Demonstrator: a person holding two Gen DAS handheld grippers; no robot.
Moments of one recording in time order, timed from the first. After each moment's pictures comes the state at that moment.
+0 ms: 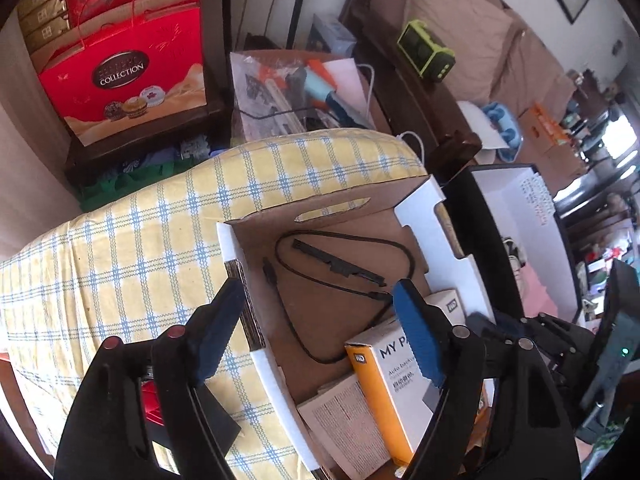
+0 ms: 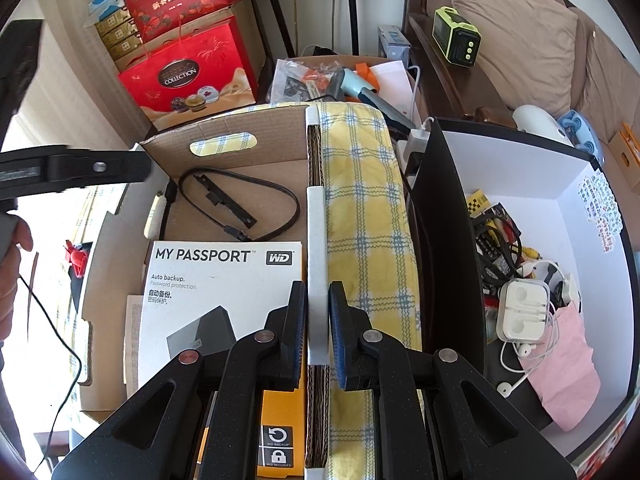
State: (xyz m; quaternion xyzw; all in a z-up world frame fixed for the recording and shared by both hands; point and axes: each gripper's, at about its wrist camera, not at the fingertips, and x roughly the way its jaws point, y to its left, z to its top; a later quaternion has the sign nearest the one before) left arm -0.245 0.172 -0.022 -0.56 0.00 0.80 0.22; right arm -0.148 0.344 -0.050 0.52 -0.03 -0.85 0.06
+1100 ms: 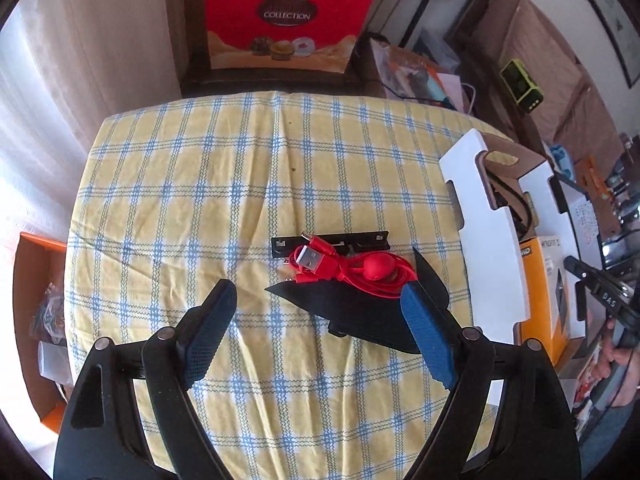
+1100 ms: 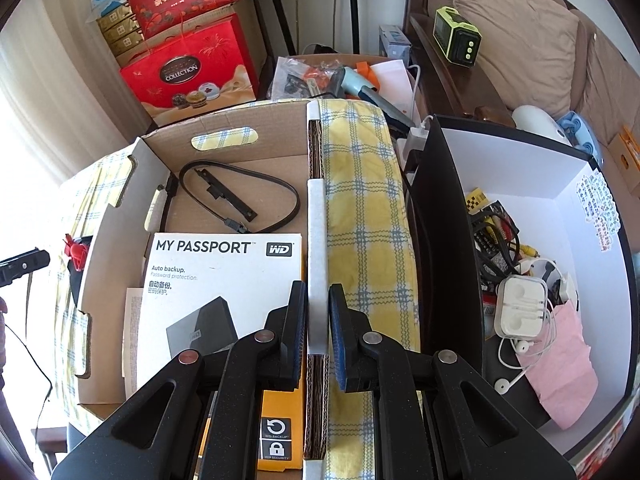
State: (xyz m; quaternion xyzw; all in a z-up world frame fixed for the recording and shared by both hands) left arm -0.184 -0.017 -0.061 -0.57 -0.07 0.81 0.10; right arm -0.144 0.342 -0.049 0.52 -0.02 -0.85 0.05
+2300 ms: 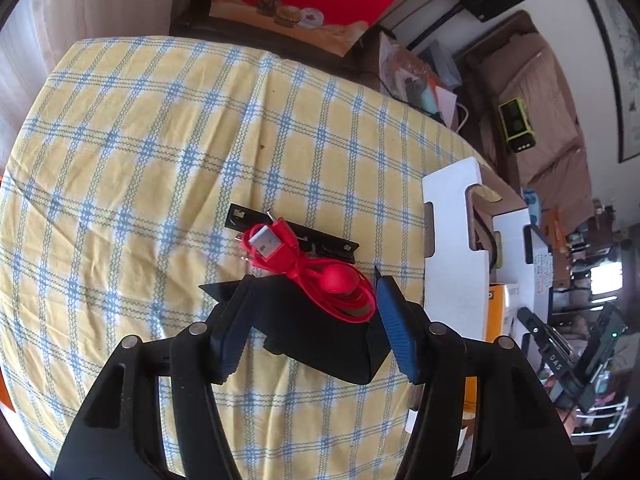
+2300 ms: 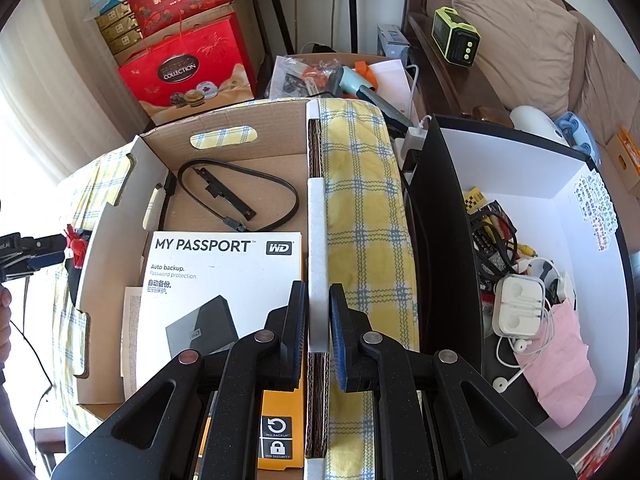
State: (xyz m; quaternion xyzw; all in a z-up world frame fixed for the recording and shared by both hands) left arm -0.208 -0.013 -0.088 -0.61 -0.21 0.76 0.11; right arm -0.144 0.342 -0.049 0.52 -0.02 -0.85 0.05
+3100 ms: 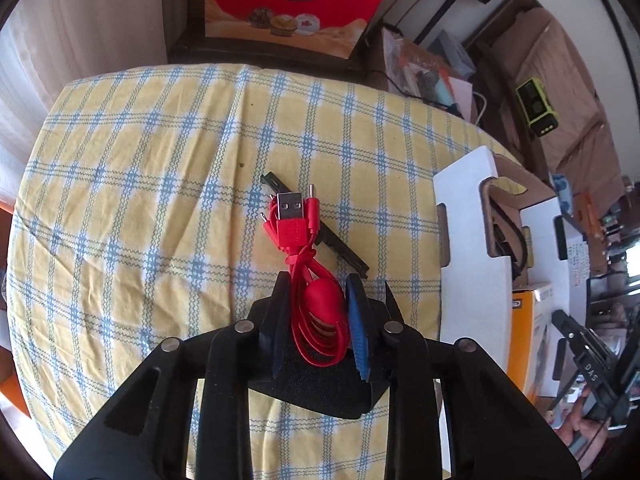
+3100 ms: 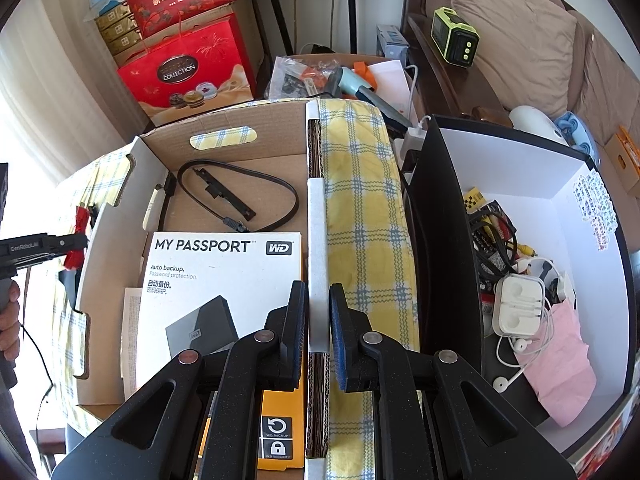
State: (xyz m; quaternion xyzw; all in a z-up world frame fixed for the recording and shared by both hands) left arm -0.212 0.014 -0.083 -0.59 -0.14 0.79 0.08; right arm -0.144 0.342 -0.049 0.52 -0.02 -0.85 0.05
